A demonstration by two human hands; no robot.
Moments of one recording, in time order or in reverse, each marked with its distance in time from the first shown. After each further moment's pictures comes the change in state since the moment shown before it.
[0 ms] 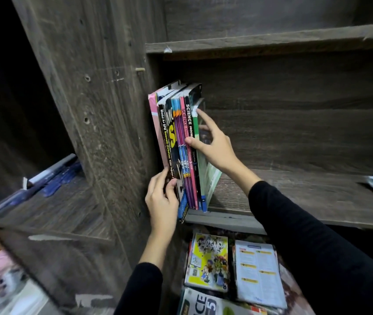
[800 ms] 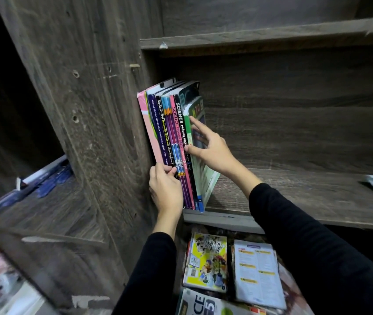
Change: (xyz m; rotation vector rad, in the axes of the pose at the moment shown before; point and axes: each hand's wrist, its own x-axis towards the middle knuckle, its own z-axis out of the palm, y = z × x) left_hand 0.020 0.018 0.032 0.207 0.058 -0.329; right_hand 0.002 0.011 0.000 0.057 -0.113 0.036
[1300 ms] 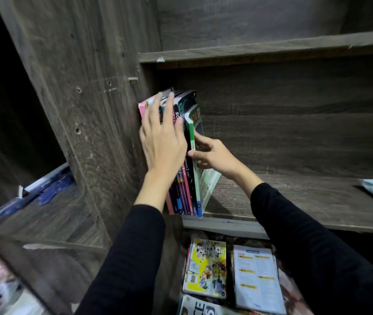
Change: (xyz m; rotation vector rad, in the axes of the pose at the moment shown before) left_hand 0.057 0.087 -0.026 0.175 -0.002 0.613; right_hand 0.014 0.020 -0.015 0.187 -0.127 0.104
